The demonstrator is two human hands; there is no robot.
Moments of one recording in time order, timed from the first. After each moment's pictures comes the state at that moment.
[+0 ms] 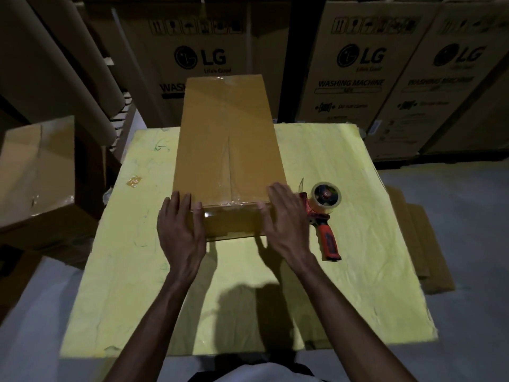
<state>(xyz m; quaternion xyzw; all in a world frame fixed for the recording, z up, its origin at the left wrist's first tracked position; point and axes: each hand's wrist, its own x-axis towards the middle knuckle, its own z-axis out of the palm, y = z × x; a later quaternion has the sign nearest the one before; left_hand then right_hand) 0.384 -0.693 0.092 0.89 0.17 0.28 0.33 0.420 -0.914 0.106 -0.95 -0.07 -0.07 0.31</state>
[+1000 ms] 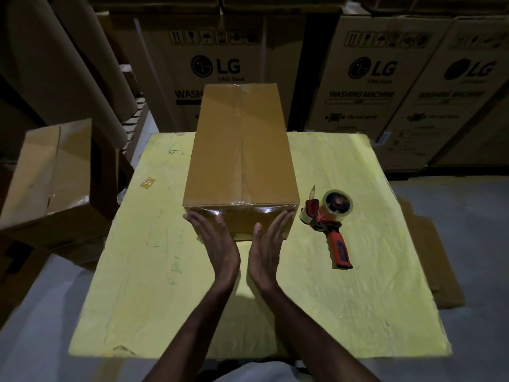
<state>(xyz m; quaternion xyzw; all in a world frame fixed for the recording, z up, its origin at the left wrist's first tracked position) 0.380 -0.744 0.078 0.75 0.27 0.17 0.58 0.375 -0.822 0.073 -0.83 0.09 -0.06 0.54</state>
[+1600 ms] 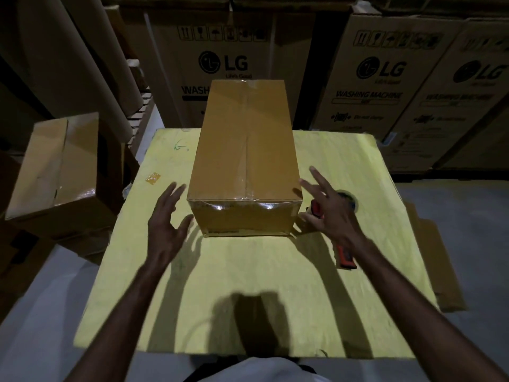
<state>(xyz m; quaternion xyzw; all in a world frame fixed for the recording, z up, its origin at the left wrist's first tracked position) 0.374 -0.588 0.086 0.88 0.00 0.26 0.40 0.462 -0.981 0.127 -0.94 -0.25 -0.10 0.23</state>
